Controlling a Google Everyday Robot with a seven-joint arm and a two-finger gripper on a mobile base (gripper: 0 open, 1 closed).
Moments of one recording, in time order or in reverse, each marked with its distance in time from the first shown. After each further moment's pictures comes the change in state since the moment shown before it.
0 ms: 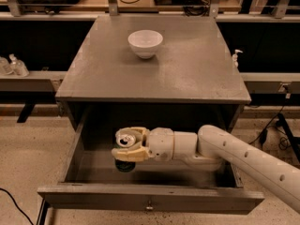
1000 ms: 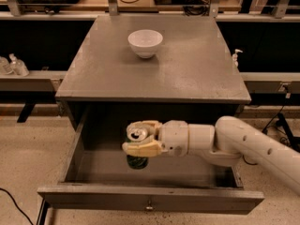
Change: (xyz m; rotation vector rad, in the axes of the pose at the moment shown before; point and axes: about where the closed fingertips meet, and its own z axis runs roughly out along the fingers) arm -0.038 0.007 -0.034 0.037 0.067 0.020
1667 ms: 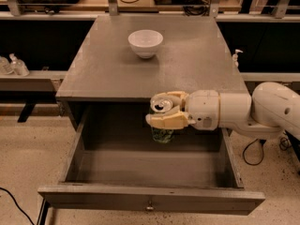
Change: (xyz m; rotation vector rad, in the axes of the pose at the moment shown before) arm -0.079 -0.023 -0.066 0.116 0.112 -0.097
